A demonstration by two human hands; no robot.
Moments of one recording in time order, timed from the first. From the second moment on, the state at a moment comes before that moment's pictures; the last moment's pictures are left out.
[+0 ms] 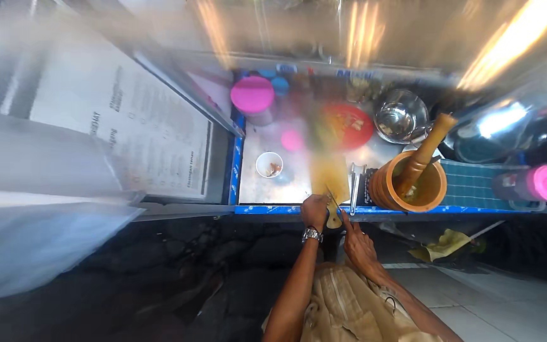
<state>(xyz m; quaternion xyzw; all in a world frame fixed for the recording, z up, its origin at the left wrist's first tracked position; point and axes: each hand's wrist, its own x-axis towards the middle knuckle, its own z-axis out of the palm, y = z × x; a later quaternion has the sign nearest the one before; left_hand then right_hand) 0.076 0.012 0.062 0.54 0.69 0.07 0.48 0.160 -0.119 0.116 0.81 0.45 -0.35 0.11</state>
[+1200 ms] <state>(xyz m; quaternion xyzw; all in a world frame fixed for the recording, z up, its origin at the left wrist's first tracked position) 0.068 0.004 0.054 0.70 0.59 0.09 0.39 0.195 -0.059 0.120 0.76 0.57 -0.22 -0.23</state>
